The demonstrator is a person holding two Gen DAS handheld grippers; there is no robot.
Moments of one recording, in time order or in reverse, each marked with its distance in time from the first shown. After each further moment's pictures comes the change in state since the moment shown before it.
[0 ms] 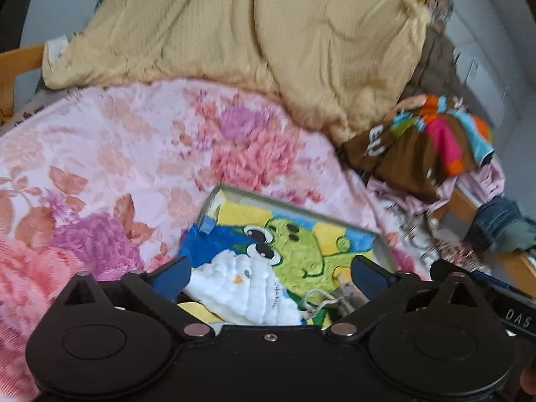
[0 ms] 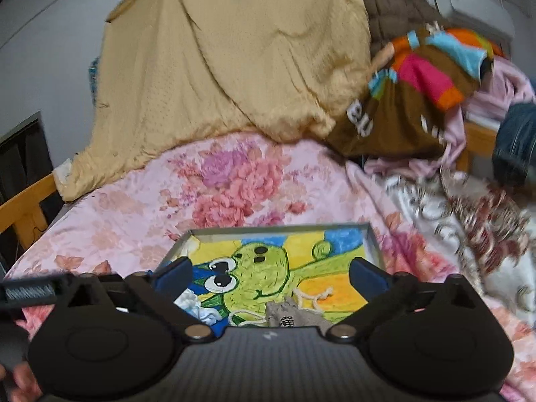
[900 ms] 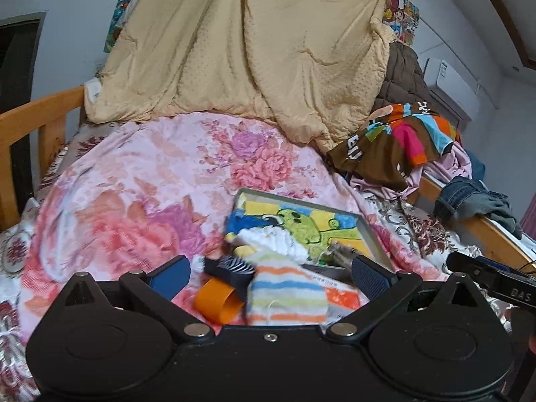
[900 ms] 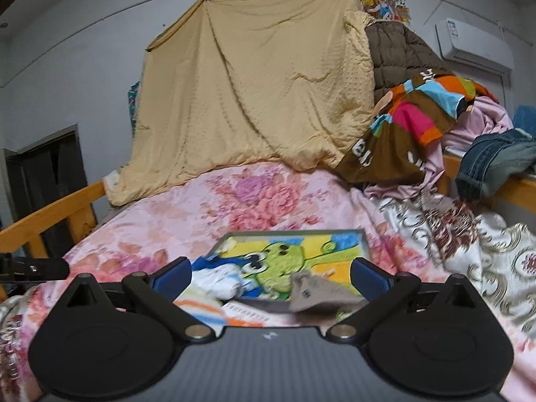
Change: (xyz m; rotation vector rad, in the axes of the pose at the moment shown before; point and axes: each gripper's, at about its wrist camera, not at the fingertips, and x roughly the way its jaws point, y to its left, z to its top) left arm -0.189 0.036 -0.050 0.093 -0.050 -0.006; right arm -0.161 0.027 -0.048 -0.014 -0.079 0.064
